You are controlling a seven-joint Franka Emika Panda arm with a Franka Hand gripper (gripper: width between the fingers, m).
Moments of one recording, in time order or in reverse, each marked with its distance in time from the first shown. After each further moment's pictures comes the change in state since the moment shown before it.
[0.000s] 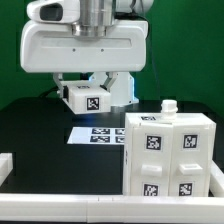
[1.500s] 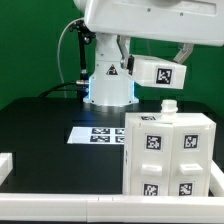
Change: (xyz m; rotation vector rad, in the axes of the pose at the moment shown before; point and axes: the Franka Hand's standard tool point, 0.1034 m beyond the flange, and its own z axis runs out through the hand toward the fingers) arm 0.092 -0.074 -0.065 -0.061 0.001 0.128
